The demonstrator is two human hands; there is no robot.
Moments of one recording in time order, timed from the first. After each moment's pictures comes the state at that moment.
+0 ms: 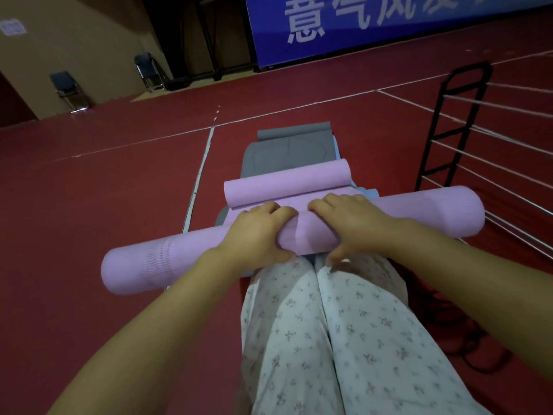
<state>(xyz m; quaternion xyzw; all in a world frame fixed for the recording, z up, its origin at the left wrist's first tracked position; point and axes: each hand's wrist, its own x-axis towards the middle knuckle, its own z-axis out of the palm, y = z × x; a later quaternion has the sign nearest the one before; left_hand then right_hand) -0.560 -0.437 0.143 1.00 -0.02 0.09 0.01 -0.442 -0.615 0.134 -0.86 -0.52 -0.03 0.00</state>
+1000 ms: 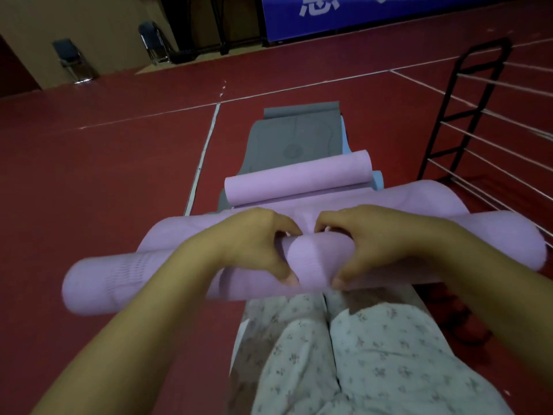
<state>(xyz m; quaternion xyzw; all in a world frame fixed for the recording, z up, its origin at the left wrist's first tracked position) -0.628 -0.478 0.174 0.98 0.00 -0.10 0.15 -0.511 -0.664 0.156 -0.81 -0.54 0.18 0.12</state>
